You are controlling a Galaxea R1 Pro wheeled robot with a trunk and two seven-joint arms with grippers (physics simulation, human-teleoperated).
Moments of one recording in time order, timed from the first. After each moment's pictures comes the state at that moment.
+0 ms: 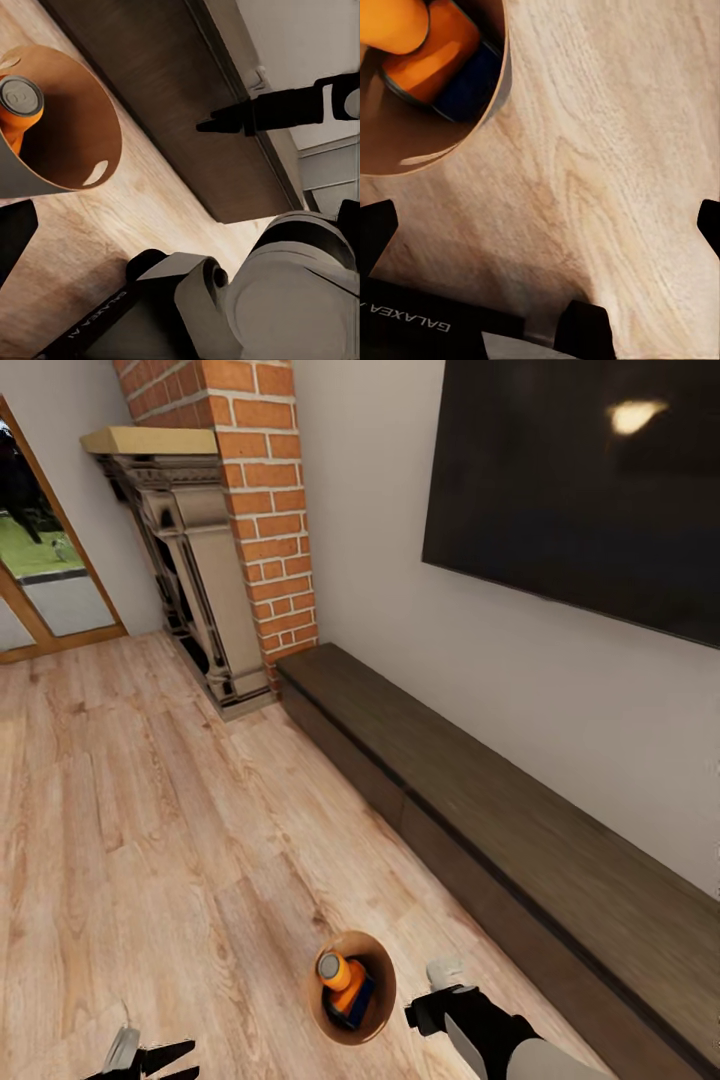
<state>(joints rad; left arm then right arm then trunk) -0.42 0.37 0.34 -0.14 0.00 -0.14 -1.53 -0.60 0.10 0.32 -0.21 -0.11 0.25 0.00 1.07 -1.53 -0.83</state>
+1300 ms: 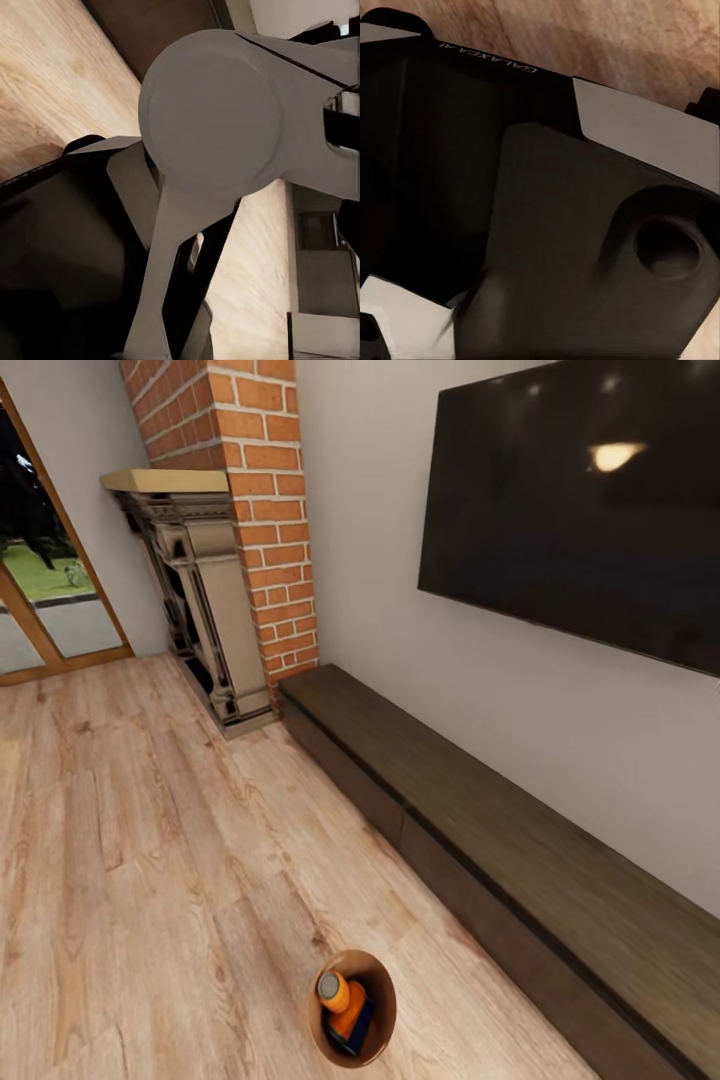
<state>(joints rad) -0.25 0.32 0.34 -0.04 -0.23 -0.28 -1.53 -0.36 -0.10 0.32 0.00 -0.11 0.11 0.60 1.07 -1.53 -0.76</state>
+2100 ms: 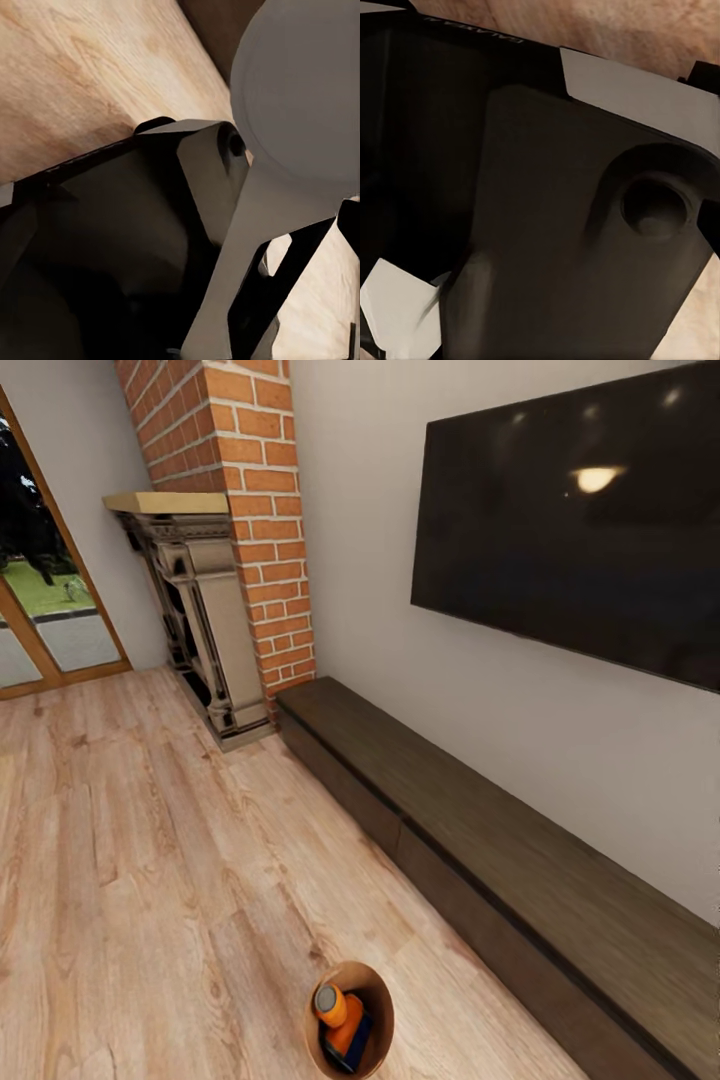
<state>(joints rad) -0.21 0.24 0.34 -0.04 -0.29 -0.29 -1.21 -0.31 -0.12 0.32 0.05 -0.11 0.05 0.60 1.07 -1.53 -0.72</state>
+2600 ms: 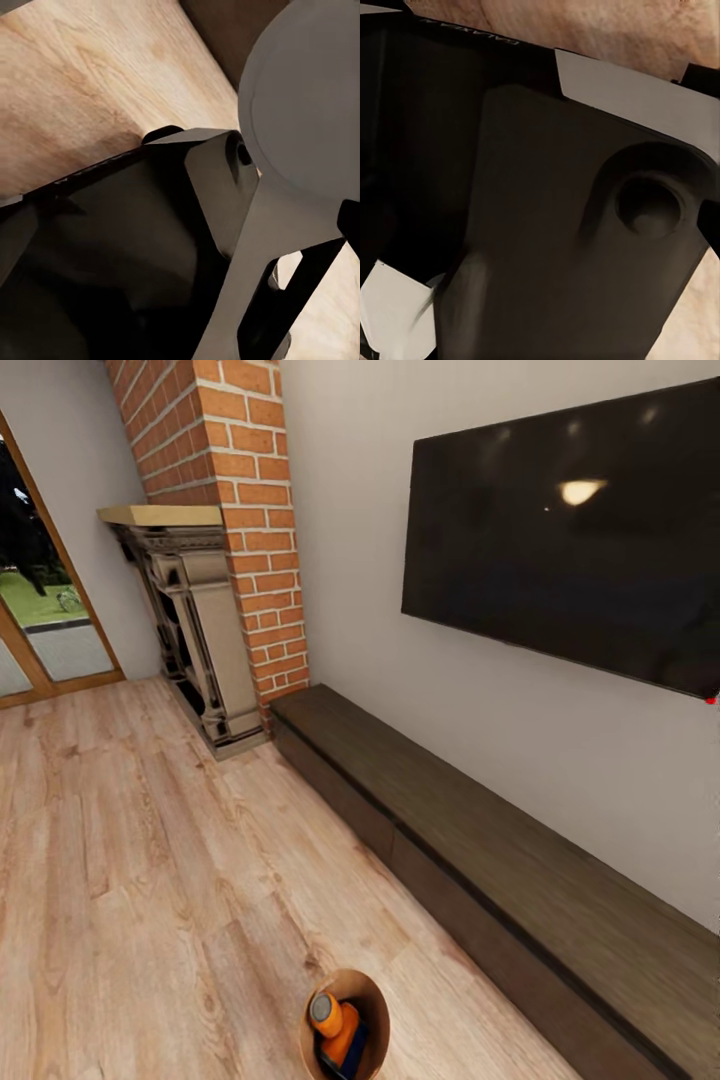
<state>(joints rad) -0.21 0.23 0.34 -0.04 -0.29 -0.29 -1.17 -0.30 -0.12 0.32 0.05 -0.11 0.04 0.59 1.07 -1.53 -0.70</state>
